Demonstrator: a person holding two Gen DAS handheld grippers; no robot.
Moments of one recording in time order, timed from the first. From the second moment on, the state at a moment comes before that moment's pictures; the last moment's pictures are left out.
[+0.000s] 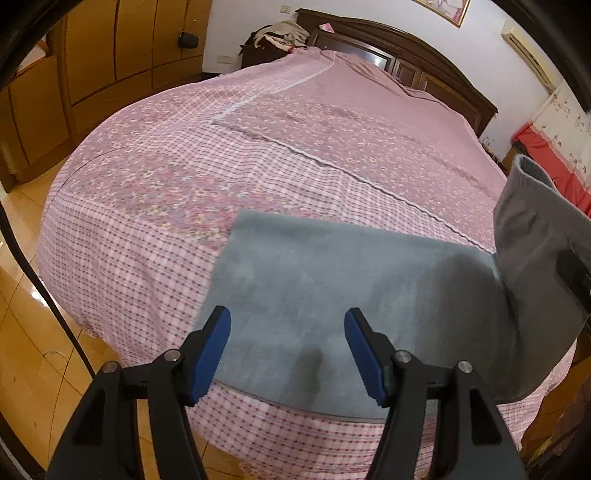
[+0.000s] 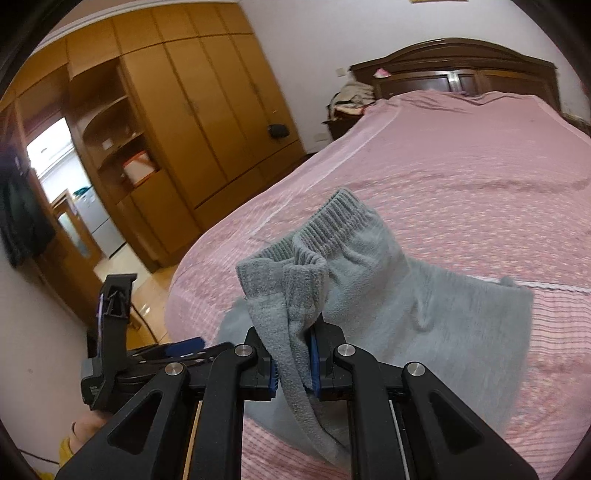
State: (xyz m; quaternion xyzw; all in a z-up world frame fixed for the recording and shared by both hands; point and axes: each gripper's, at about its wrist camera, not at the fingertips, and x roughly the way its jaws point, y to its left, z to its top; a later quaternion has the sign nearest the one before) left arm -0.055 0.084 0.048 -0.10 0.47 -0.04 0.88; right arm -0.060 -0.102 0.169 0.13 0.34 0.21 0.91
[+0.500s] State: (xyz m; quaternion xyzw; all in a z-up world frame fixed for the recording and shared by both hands) left arm -0.060 0.122 0.038 -0.10 0.47 0.00 0.88; right arm -0.035 -0.008 0.134 0.10 0.39 0.29 0.87
